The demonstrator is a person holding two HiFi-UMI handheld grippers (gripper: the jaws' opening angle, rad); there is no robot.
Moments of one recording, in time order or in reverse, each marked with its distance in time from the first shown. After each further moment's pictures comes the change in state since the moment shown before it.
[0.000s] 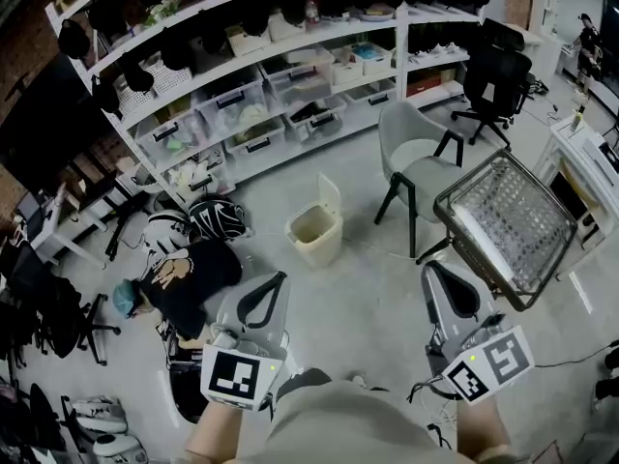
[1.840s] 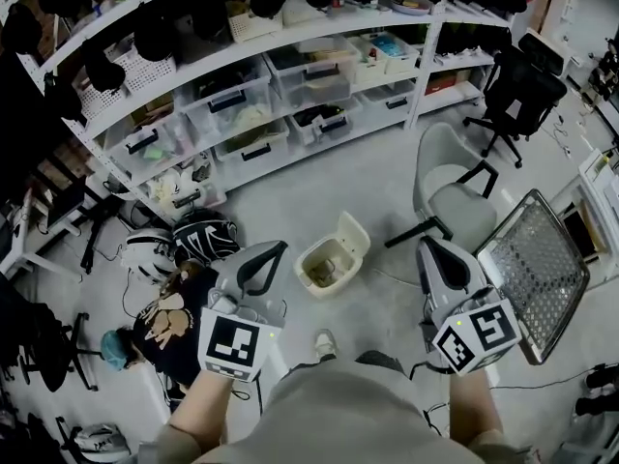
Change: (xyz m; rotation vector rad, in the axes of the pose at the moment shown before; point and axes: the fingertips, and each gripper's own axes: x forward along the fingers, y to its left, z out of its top) left arm 0.252 0.312 -0.063 0.056 0.017 -0.105; right arm 0.398 -0.068 -0.053 -0.049 0.161 -0.095
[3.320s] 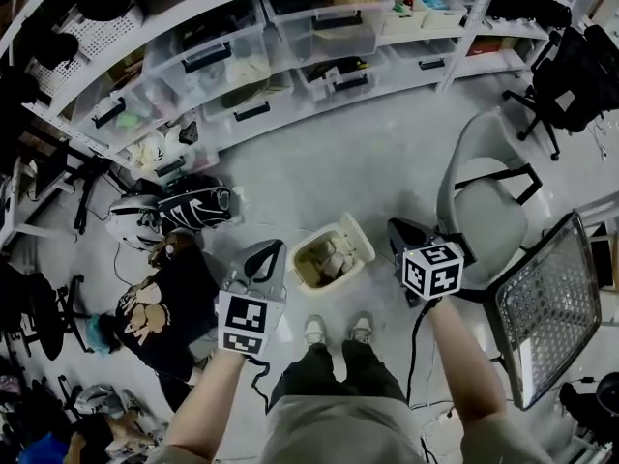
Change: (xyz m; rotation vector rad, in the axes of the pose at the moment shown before) left arm 0.211 0.043 -0.217 -0.223 0.352 0.074; right arm 0.266 -0.159 -0.305 0.164 0.525 0.140
